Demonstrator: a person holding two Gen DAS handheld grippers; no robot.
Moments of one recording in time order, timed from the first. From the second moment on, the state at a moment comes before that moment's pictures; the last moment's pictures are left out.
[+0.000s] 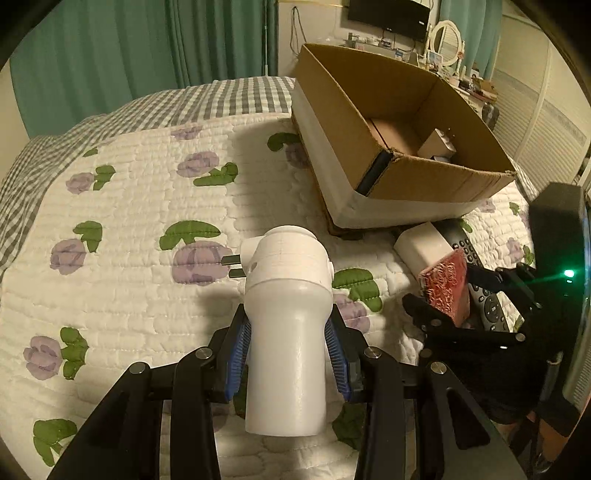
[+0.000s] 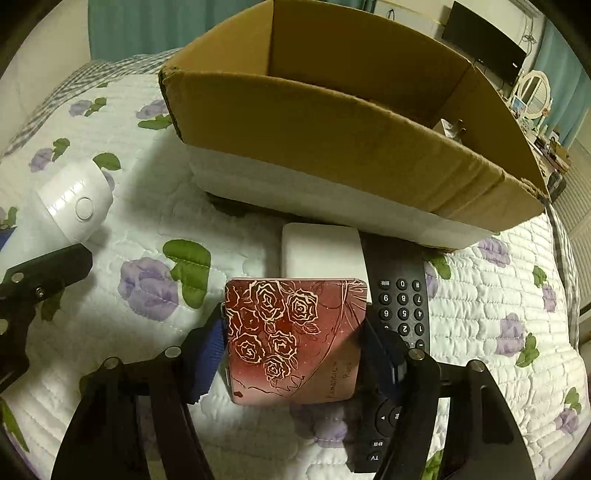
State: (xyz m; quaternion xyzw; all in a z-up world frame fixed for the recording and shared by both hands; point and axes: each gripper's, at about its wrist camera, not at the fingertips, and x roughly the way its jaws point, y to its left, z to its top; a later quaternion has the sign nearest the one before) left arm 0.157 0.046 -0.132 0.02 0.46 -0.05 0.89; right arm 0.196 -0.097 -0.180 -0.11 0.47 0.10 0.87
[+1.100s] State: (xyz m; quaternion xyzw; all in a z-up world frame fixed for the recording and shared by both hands) left arm 0.218 -0.034 0.006 0.03 0.37 -0.08 0.92; right arm 0.209 -0.182 0.022 -0.06 0.33 0.11 0.94
